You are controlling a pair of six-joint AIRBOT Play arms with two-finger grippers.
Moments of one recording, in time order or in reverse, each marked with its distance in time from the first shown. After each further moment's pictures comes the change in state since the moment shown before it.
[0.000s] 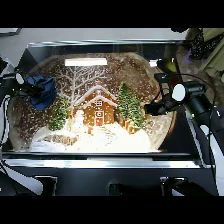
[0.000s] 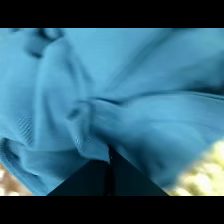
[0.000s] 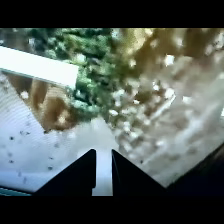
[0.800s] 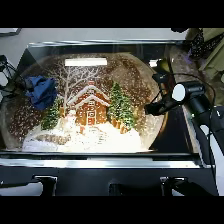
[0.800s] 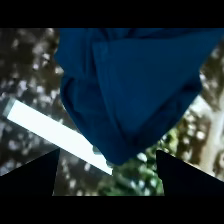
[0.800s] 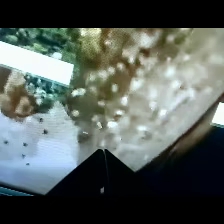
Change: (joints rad) left arm -0.038 0.361 -0.241 0.189 -0.016 -0.095; right arm 0.000 0.000 0.000 -0.003 -0.006 -0.064
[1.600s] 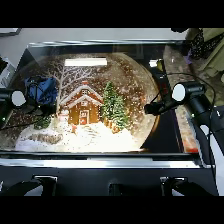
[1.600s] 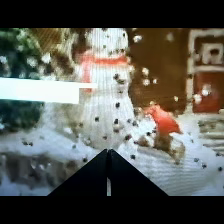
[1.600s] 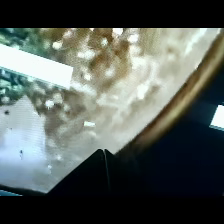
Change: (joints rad) left arm -0.257 0.317 -0.377 -0.188 -0.162 0.217; right arm 0.000 0.000 0.000 -0.002 -0.011 -0.001
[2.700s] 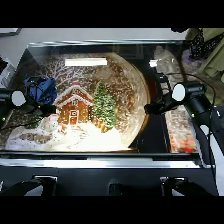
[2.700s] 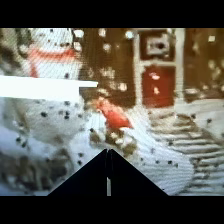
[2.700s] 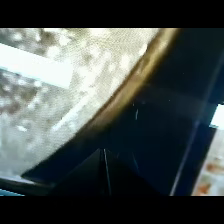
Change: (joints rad) left arm 0.000 0.000 0.000 0.000 -0.008 0.000; right arm 0.000 0.000 0.000 0.000 0.003 0.000
